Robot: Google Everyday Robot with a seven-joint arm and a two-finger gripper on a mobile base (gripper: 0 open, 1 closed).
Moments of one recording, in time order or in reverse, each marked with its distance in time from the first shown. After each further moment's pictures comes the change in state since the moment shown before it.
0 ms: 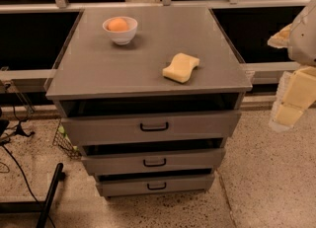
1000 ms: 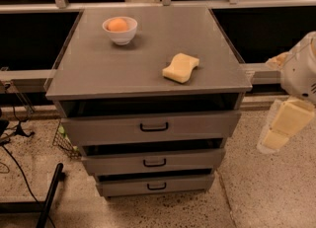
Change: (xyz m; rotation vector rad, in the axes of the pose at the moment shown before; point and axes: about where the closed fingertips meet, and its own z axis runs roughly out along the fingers) arm 0.007 0.021 0.037 0.030 -0.040 0.052
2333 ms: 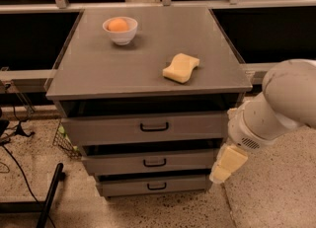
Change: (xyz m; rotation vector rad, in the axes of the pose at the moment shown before) arm -0.001 0.039 0.156 -0.061 -0.033 0.103
